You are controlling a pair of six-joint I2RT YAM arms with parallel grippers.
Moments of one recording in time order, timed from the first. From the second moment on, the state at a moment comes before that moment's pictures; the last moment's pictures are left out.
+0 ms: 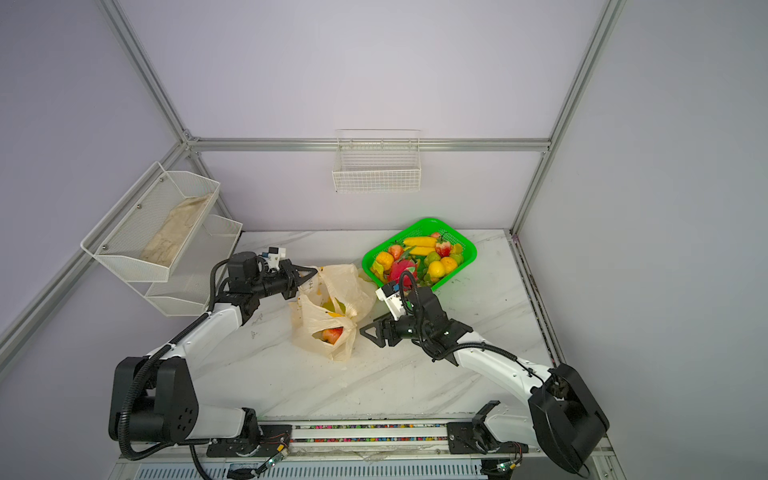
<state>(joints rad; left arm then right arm) -0.03 1.40 0.90 0.05 0.80 -1.08 0.71 1.27 0.67 0.09 -0.58 0.42</state>
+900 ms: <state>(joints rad) -0.03 1.34 0.91 -0.06 0.80 -0.99 0.82 1.39 0.73 0.41 -0.40 0.61</state>
